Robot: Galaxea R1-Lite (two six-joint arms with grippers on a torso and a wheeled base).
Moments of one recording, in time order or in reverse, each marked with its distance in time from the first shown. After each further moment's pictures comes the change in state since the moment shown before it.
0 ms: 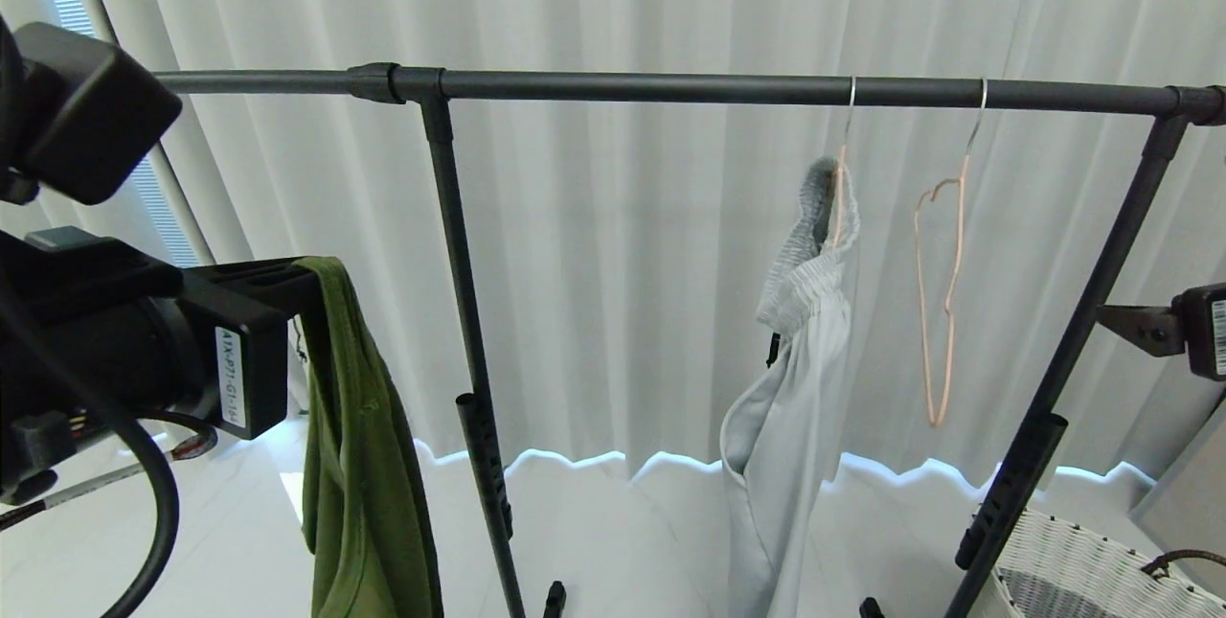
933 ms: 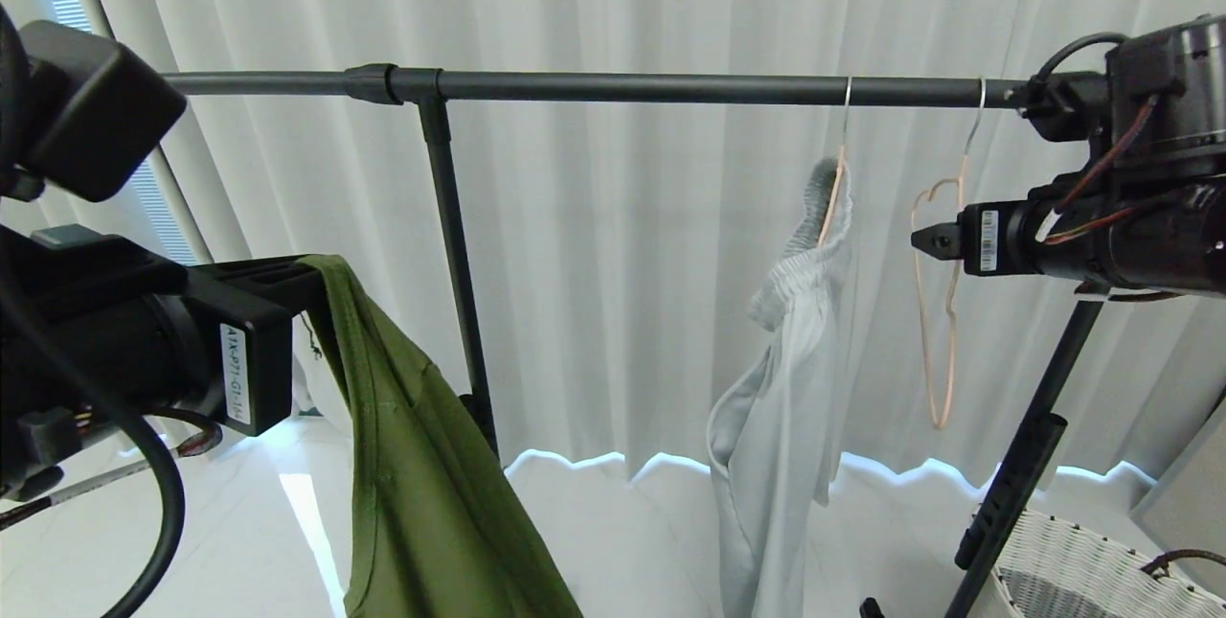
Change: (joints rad) left arm -0.001 -0.001 0.000 -0.006 0.000 -0.001; right arm 0.145 0.369 -0.287 -0.062 0.010 0.204
